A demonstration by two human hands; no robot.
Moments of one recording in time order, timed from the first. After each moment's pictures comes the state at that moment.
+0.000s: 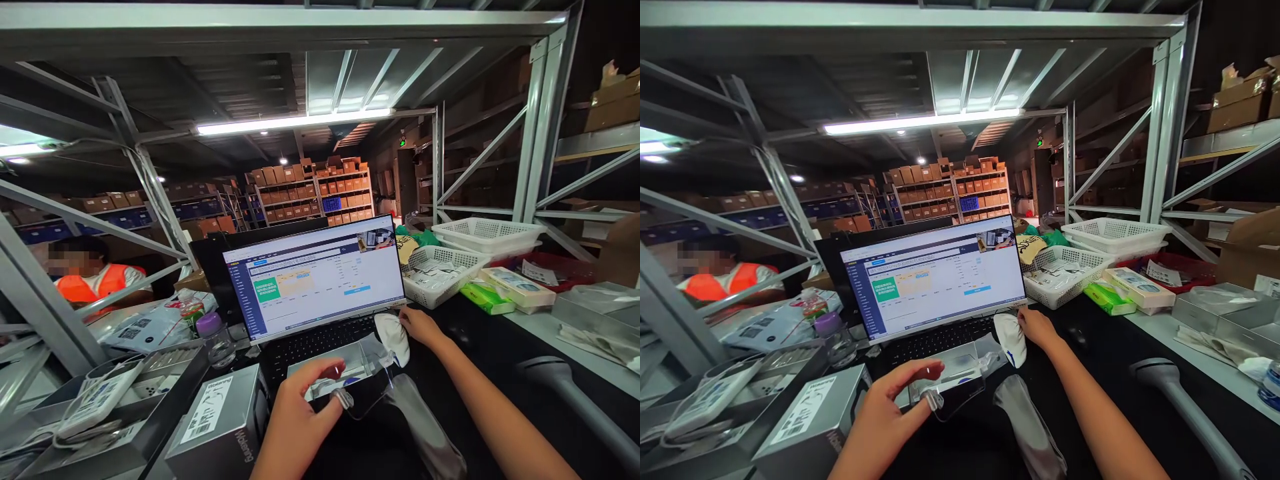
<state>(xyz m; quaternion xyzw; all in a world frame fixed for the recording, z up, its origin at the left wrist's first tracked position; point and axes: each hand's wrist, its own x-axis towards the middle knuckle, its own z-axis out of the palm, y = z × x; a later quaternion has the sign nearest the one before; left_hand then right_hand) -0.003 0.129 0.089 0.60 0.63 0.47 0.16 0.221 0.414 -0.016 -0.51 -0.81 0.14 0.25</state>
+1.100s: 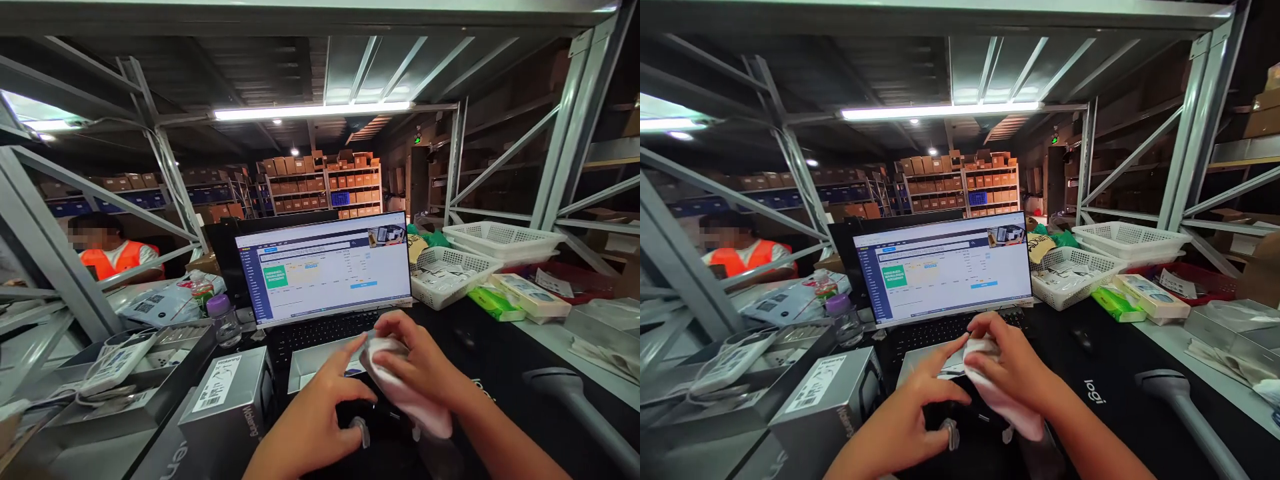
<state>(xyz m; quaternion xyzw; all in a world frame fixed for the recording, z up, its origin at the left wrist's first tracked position) 0.004 0.124 0.089 0.76 0.55 0.29 0.21 0.197 0.241 0.087 -0.18 -0.80 0.36 0.44</state>
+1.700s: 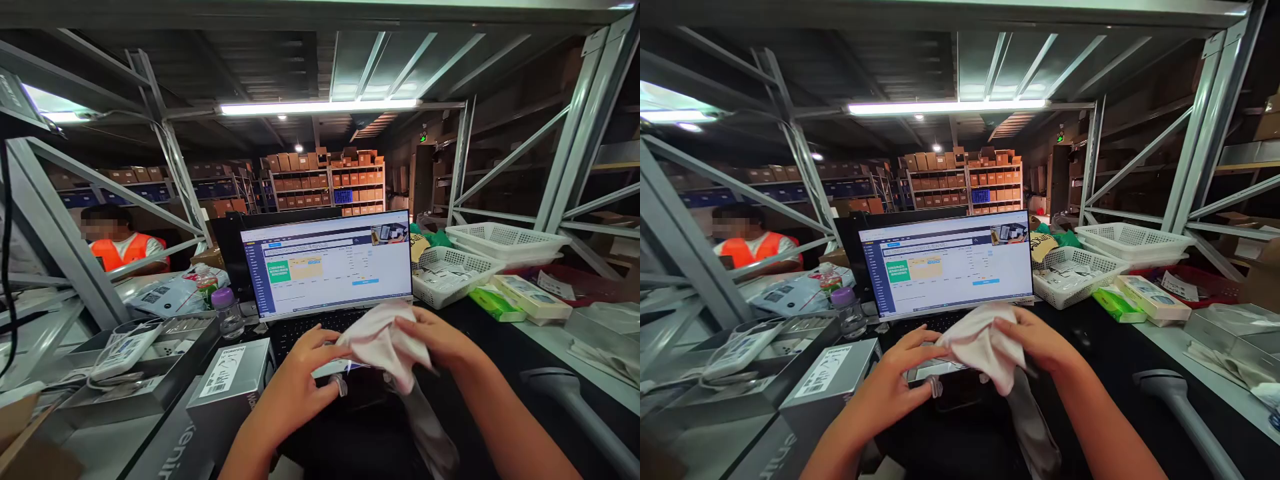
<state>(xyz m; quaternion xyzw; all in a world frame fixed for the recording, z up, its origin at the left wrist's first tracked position) -0.028 0.128 0.096 0.76 0.56 0.32 0.04 0.216 0.278 0.093 -0.20 -0.64 0.66 0.34</state>
